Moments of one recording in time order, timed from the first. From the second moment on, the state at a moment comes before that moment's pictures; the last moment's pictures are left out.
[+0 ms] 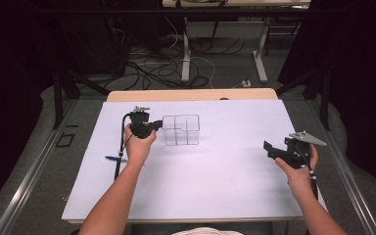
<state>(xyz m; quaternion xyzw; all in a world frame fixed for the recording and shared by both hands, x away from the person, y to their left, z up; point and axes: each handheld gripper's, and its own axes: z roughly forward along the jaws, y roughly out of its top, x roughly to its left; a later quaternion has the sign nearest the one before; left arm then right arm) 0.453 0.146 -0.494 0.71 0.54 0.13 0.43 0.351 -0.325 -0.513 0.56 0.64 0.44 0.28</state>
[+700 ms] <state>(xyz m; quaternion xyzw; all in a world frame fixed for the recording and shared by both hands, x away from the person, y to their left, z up) 0.455 0.113 -0.502 0.72 0.53 0.12 0.44 0.352 -0.324 -0.514 0.57 0.64 0.44 0.28</state>
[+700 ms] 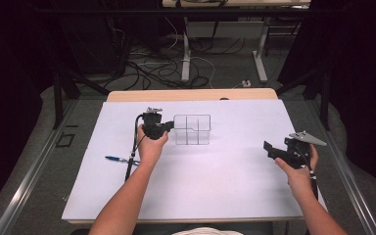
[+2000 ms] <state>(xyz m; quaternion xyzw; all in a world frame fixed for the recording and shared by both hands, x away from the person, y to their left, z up) 0.431 0.147 -0.473 0.71 0.50 0.12 0.49 0.350 -0.317 -0.508 0.57 0.63 0.44 0.29</state>
